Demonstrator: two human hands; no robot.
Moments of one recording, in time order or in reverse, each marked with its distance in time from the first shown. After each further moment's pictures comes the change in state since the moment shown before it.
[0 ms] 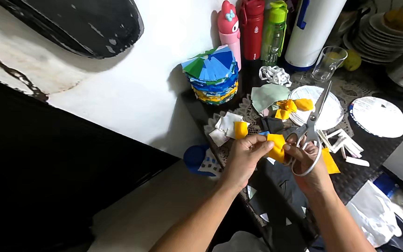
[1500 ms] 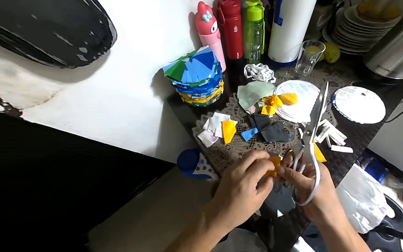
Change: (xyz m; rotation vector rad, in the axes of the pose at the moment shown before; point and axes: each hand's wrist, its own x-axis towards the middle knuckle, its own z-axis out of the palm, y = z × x) left_hand -0.045 -0.011 0.005 0.807 -0.152 0.748; right_hand -0.058 -0.022 -0.011 -0.192 -0.015 -0.050
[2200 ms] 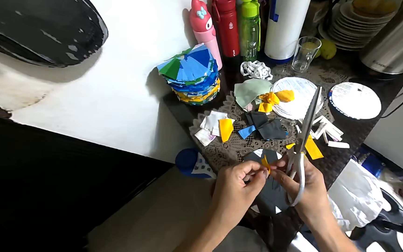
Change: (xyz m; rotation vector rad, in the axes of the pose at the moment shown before) left_hand -0.013 0.009 0.001 -0.365 0.000 -0.429; right_hand -0.013 0.014 0.003 -0.213 0.021 -0.155
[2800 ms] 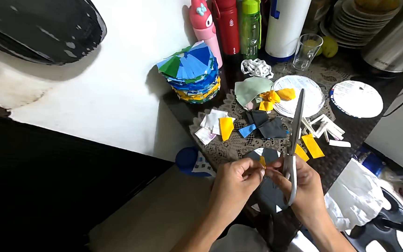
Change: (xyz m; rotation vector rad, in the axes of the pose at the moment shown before) left_hand 0.004 0.002 -0.007 0.022 -0.040 -0.135; right_hand -0.002 0.005 0.005 -0.133 -0.014 -0.062
